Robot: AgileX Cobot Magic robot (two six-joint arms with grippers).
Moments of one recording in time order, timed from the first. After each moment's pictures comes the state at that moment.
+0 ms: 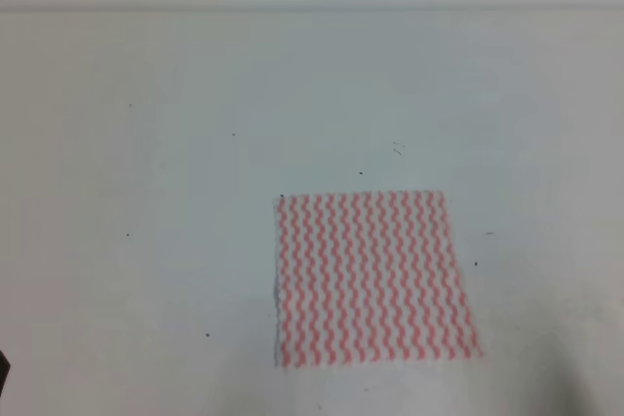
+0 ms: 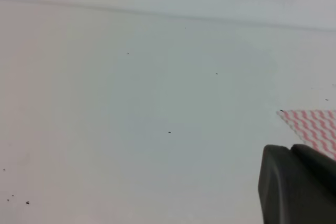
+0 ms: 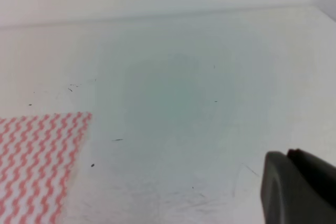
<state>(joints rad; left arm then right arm) -0.16 -0.03 0.02 -0.23 0.29 0.23 -0.02 -0.03 0.02 0.25 0.28 -0.10</state>
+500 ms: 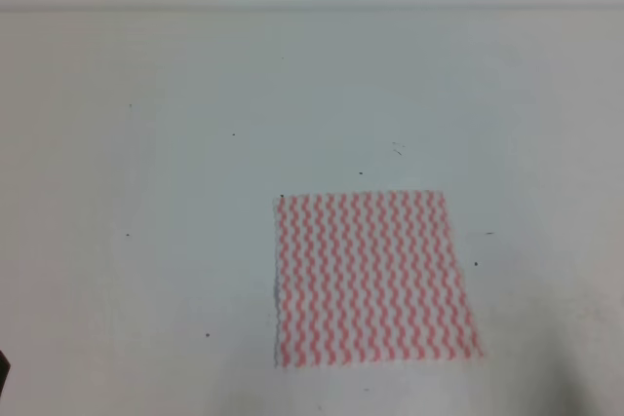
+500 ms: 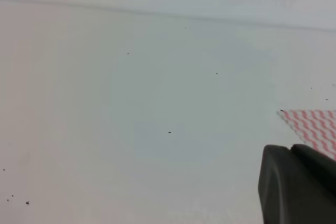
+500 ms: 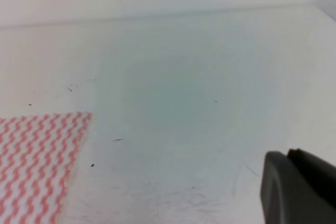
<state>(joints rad) -0.16 -0.02 0.02 -0.23 0.30 0.23 -0.02 -0.03 0.02 0.25 0.28 -0.10</state>
